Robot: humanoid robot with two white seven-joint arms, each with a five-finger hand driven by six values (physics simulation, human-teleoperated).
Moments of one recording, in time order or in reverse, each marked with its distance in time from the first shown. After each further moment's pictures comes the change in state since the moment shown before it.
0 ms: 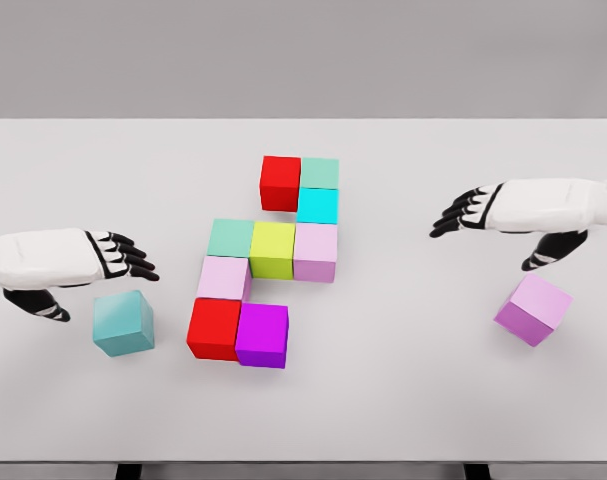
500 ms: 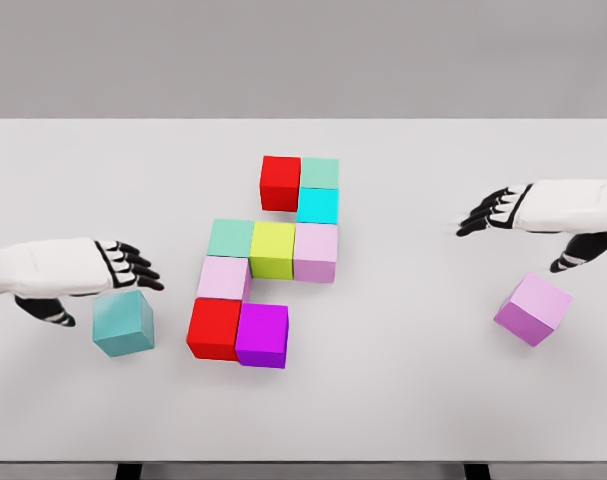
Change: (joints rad) left arm 0.003 -0.037 -0.022 0.013 -0.085 0.000 0.000; right arm 0.005 -0.073 0.000 0.008 -0.002 -0.003 0.000
